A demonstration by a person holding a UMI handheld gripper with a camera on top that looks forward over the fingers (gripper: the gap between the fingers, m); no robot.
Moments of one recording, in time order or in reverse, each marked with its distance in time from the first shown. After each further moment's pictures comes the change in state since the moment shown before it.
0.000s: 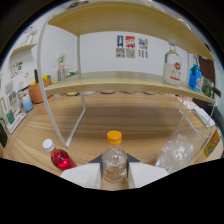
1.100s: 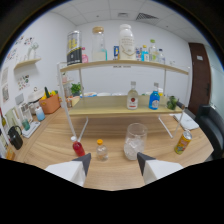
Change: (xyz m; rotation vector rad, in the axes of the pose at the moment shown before) arm 0.041 -0.035 -0.178 0.061 -0.012 0.030
